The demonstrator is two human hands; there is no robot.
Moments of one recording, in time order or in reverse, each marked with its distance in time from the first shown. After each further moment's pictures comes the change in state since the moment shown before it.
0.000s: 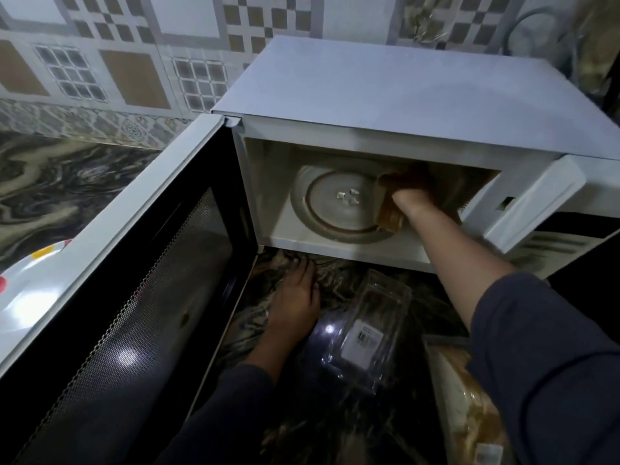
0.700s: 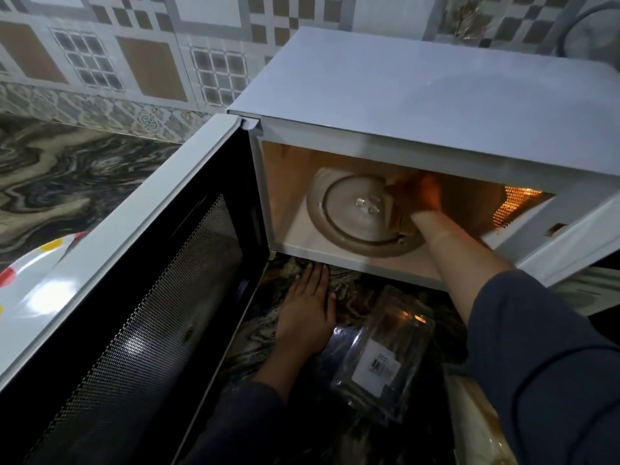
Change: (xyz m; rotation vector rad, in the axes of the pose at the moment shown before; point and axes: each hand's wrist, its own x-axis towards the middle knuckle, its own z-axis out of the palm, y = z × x) left_hand 0.005 -0.002 0.008 0.148 -0.004 -0.008; right_hand 0.051 0.011 0.040 -0.268 -0.065 -0.053
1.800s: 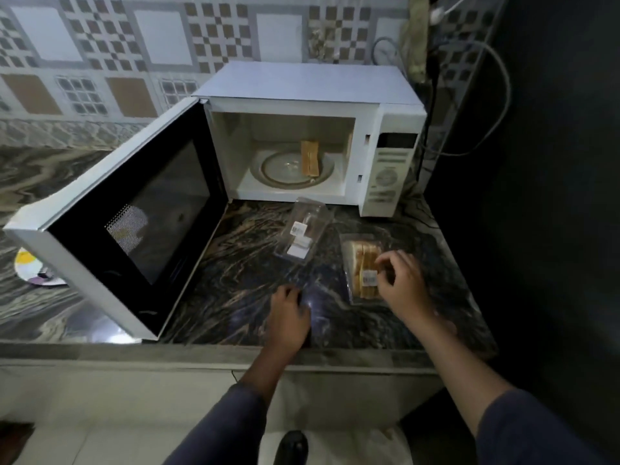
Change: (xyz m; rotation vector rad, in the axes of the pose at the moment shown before) left_hand -0.239 0.103 -0.004 -0.305 -0.037 -0.093; right_hand -0.368 0.208 -0.079 -0.107 0.303 -0.401
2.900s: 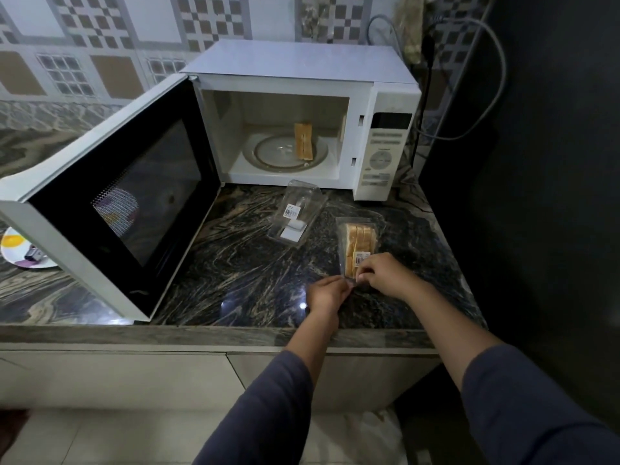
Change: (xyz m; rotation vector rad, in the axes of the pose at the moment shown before) left_hand 0.008 0.068 0.053 -1.311 -0.109 -0.671; right_hand 0.012 0.006 0.007 -0.047 -0.694 0.144
